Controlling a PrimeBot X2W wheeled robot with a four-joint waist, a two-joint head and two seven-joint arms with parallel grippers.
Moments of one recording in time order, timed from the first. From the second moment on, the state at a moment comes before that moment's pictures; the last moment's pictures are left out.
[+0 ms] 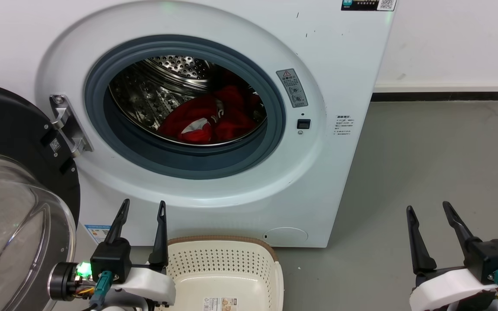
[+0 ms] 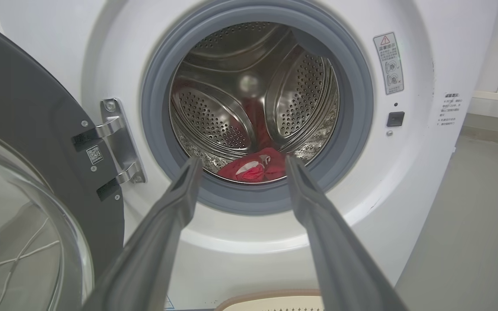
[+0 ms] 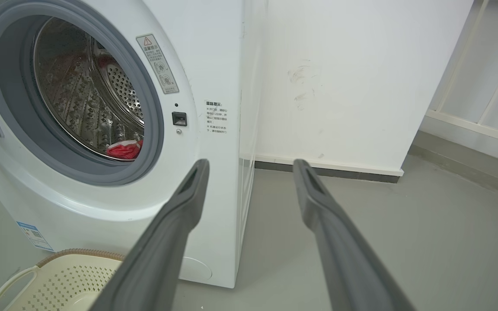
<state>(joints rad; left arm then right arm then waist) -0.06 0.11 -0.10 0.17 -0.06 0.03 -0.26 0.05 -0.05 -0.05 -0.01 -0.01 0.13 -0.11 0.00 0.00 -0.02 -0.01</state>
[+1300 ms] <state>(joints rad) -0.51 0.28 -0.03 0.39 -0.12 -0.02 -0.09 -0.08 -0.05 0.03 -0.03 0.06 0.13 -0.14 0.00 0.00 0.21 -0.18</state>
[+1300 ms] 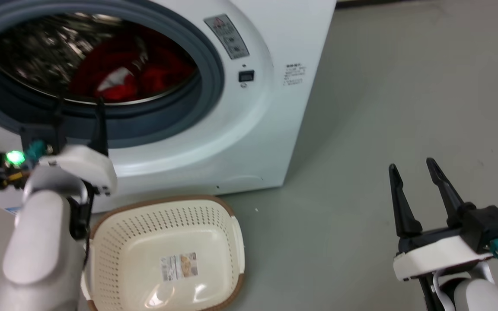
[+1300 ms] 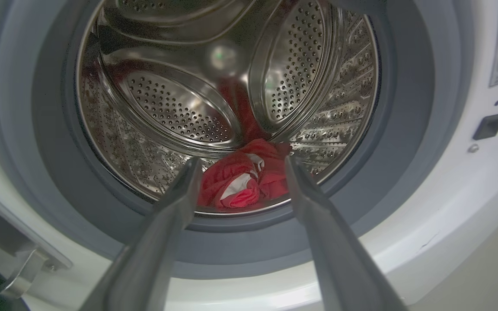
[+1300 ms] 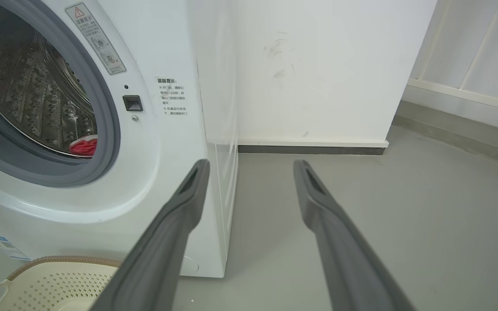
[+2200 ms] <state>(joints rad) -1.23 0.58 -0.15 0.75 -0.05 -0.12 0.30 -0.27 -0.05 0.15 0.10 0.20 0.13 -0.26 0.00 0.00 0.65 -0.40</state>
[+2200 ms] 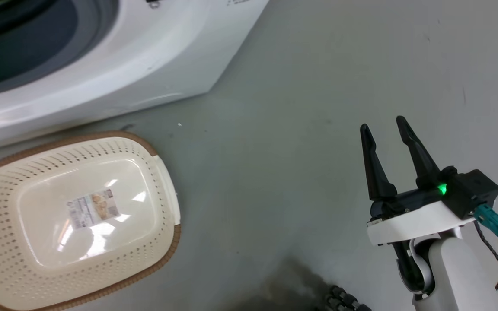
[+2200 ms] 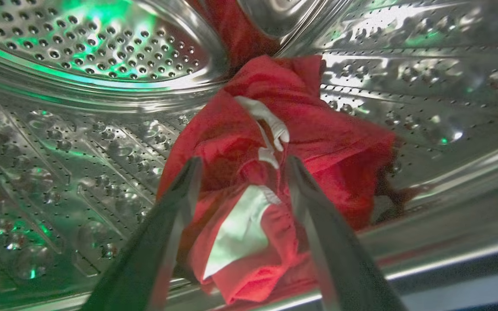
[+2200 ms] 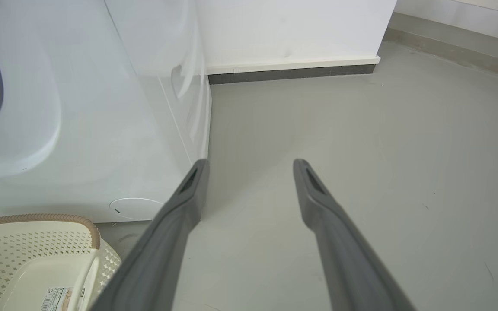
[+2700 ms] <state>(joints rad) -1.41 0.75 -0.30 0.76 -0.15 -0.13 0.63 -0.33 -0.05 0.19 0.10 0.28 0.13 -0.26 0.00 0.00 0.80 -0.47</state>
